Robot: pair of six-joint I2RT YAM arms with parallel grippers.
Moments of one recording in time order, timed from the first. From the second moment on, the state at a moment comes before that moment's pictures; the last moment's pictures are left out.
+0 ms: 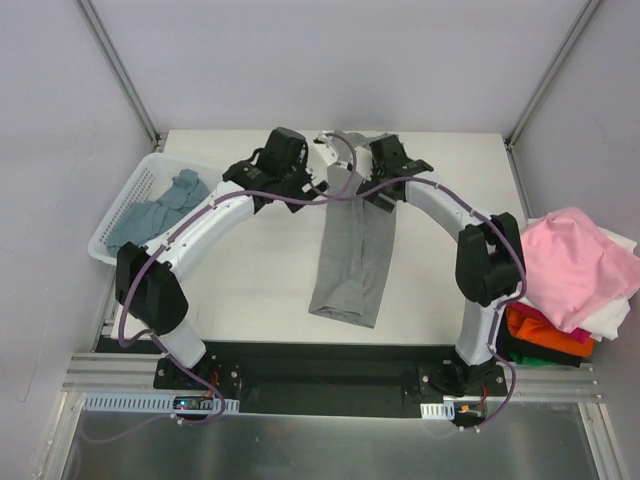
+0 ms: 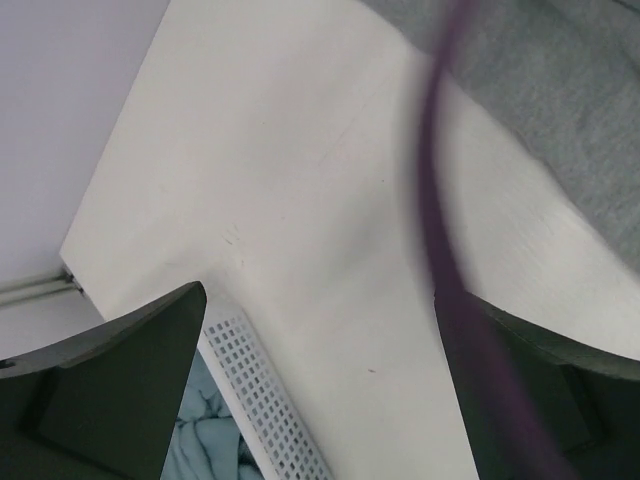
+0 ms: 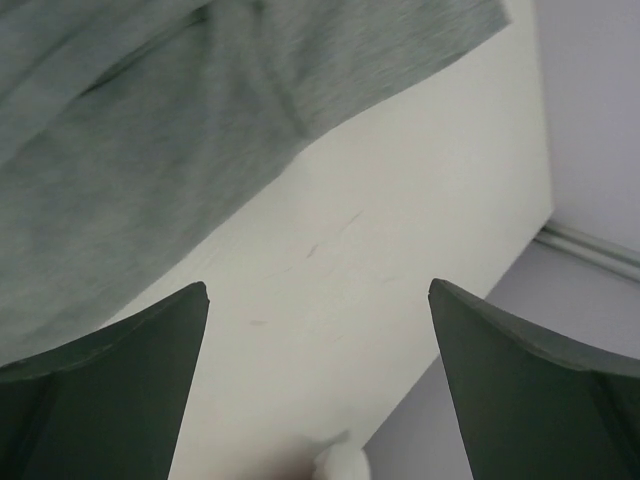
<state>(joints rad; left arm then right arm) -0.60 1.65 1.55 -0.62 -0.17 0.54 0.45 1.94 1.59 -0.54 0.31 -0.77</state>
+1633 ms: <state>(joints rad) -0.45 1.77 1.55 -1.09 0.32 0.48 1.19 1.57 1.02 -0.68 0.54 -0.24</state>
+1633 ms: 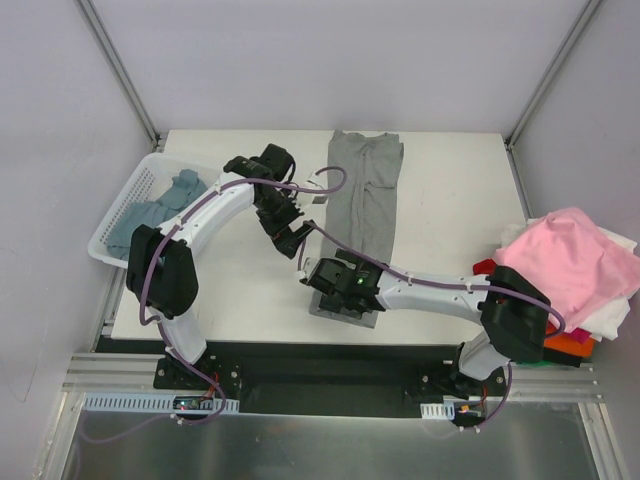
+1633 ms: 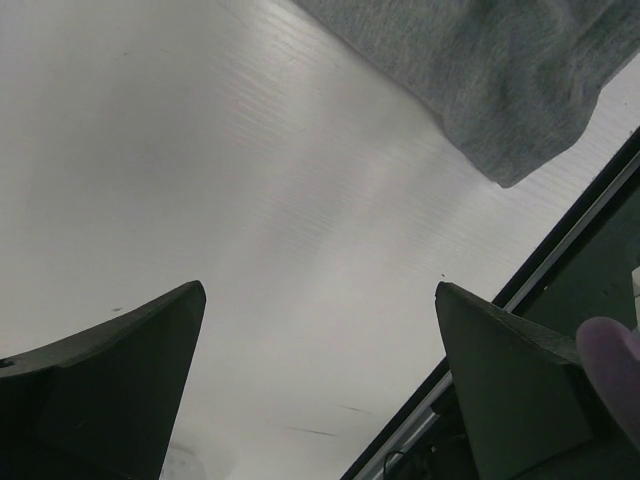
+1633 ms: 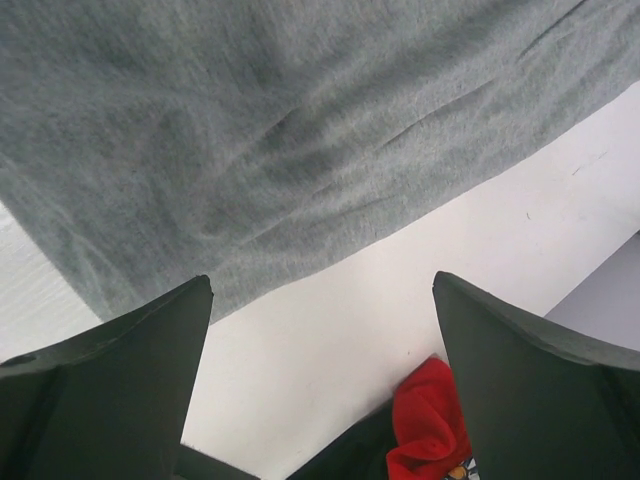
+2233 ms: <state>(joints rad) -0.45 1.77 1.50 -1.29 0.33 0.57 1.34 1.57 0.99 -0.63 0.51 -0.13</state>
